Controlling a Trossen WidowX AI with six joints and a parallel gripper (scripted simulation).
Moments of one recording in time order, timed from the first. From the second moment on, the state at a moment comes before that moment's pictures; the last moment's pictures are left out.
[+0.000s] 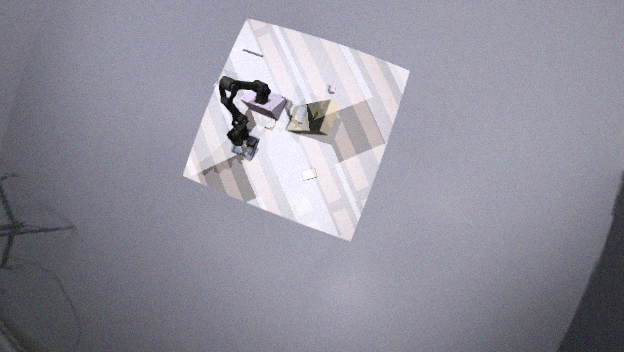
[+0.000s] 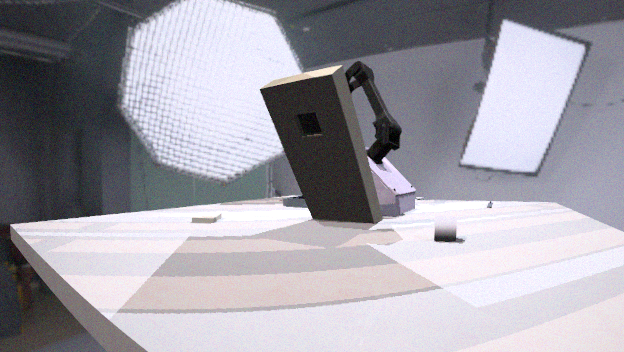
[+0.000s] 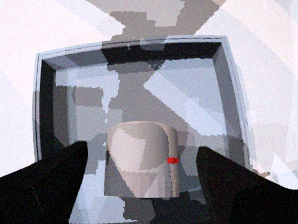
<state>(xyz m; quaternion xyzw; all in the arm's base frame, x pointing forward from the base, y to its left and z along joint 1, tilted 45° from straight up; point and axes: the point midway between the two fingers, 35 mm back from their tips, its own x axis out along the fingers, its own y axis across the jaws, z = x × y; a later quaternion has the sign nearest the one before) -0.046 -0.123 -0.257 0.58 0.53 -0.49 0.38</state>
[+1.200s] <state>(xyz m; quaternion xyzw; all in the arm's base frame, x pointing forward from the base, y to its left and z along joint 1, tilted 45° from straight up) -0.050 -0.165 -0.216 0.58 0.53 -0.49 0.38</state>
